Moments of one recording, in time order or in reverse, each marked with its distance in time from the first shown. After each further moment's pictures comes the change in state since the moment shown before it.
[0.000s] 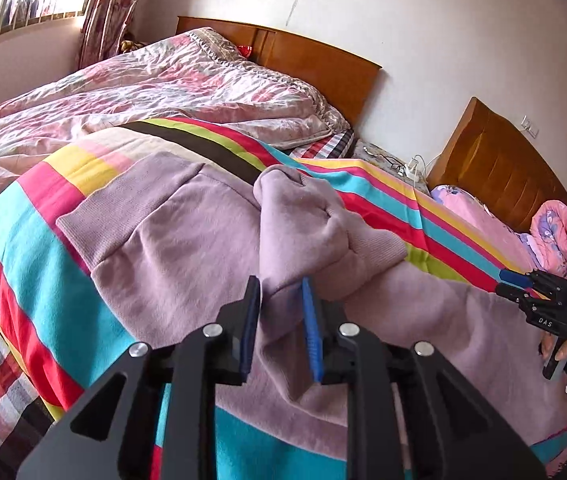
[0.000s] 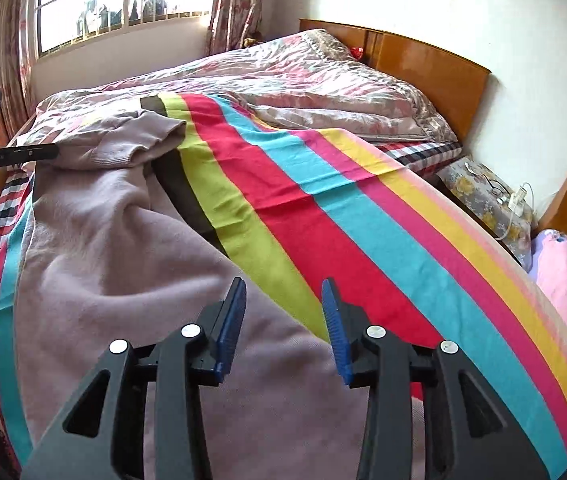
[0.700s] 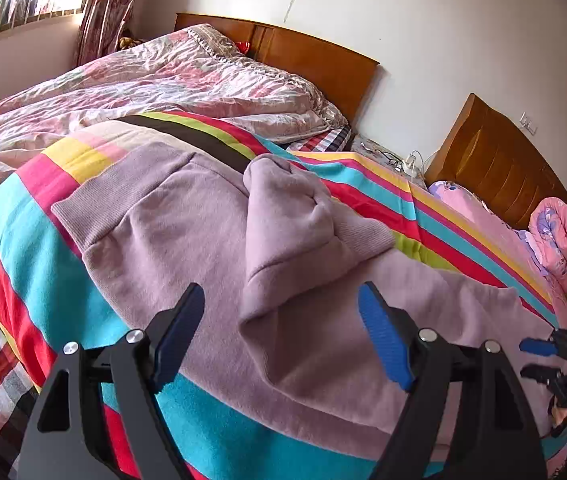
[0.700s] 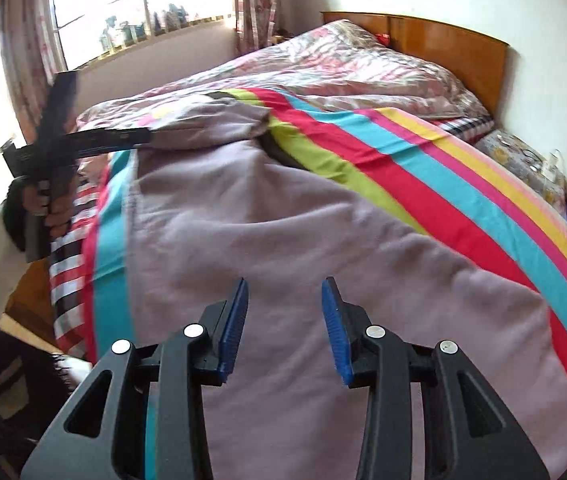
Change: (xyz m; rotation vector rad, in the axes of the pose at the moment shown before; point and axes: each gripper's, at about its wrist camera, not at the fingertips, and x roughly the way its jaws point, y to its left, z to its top) left arm 0.003 -0.015 -0.008 -0.002 0.023 0.003; right arm -0.068 0.094 -0.046 0.039 0.003 0.241
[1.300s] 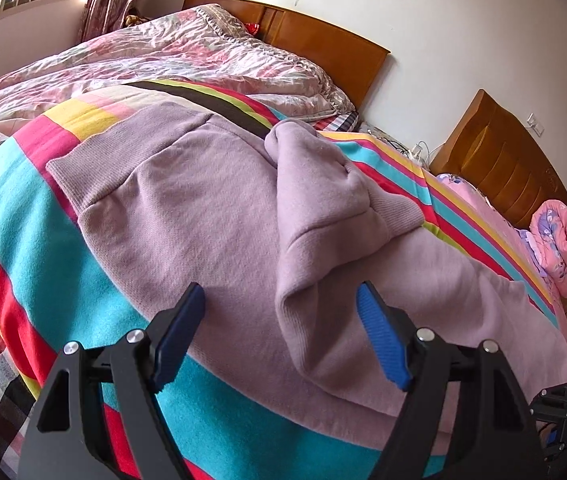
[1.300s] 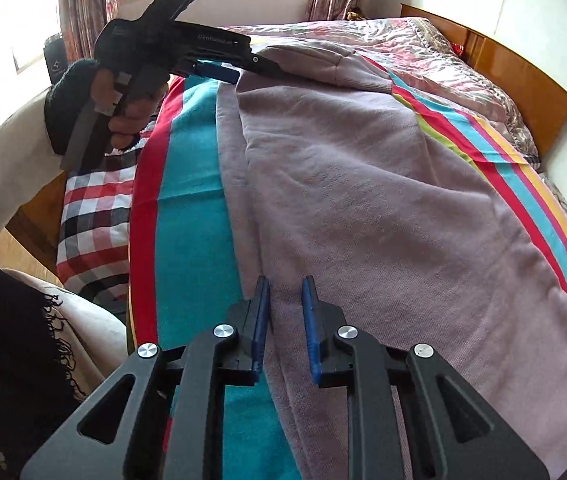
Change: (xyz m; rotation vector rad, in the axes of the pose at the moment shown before) left arm 0.019 0.020 -0.018 -0.031 0.044 0.010; right arm 0.046 0.090 -0.025 -0.256 0.135 -0.031
